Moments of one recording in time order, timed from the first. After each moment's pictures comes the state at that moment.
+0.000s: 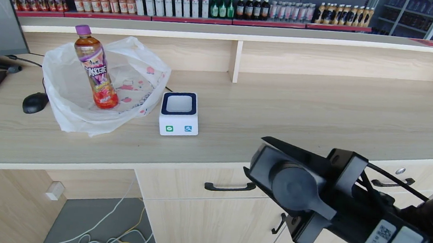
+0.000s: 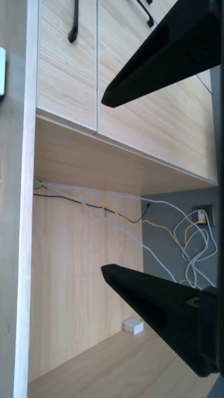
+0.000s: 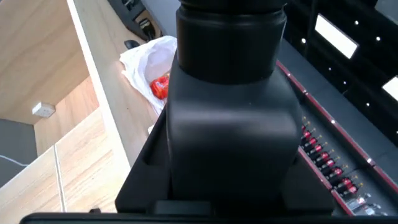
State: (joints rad) left arm 0.00 0.00 0.00 0.00 0.00 0.00; right arm 0.78 1.64 -0.41 -1.57 0.36 -0.91
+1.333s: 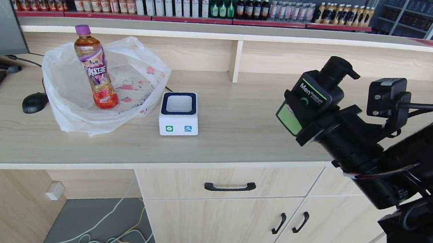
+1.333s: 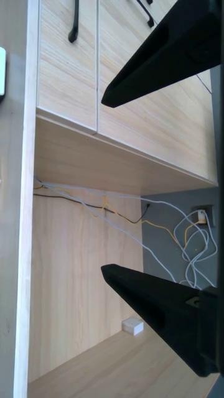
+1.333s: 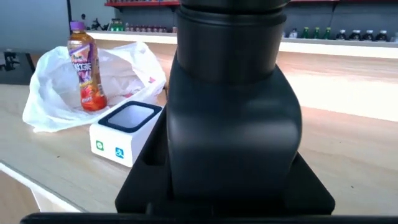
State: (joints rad) left arm 0.00 0.00 0.00 0.00 0.00 -0.01; right arm 0.50 1.79 -0.66 -1.57 0.10 -0.06
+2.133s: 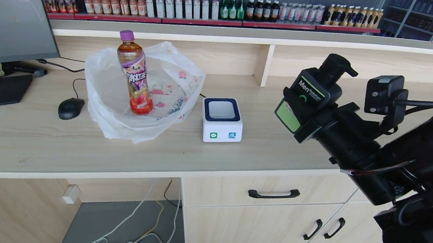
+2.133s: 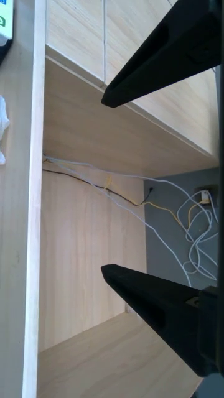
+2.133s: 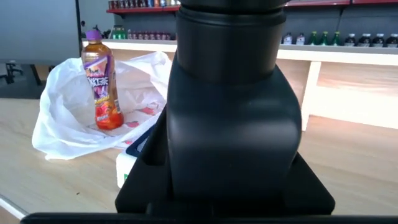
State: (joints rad) left arm 0.00 0.00 0.00 0.00 0.00 -0.01; right arm 0.50 1.81 -0.68 -1.57 0.10 -0.06
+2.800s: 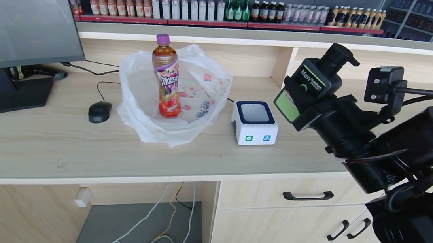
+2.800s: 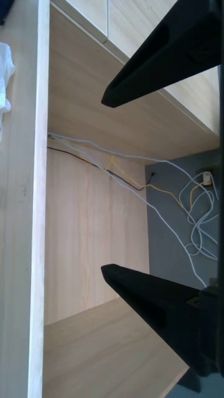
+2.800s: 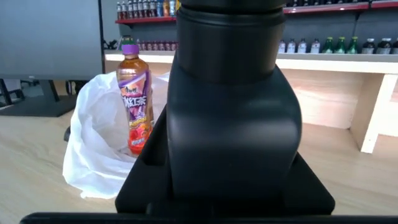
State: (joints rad) left arm 0.00 0.00 0.00 0.00 0.00 0.00; right arm 0.50 1.84 -0.77 -1.57 0.09 0.01
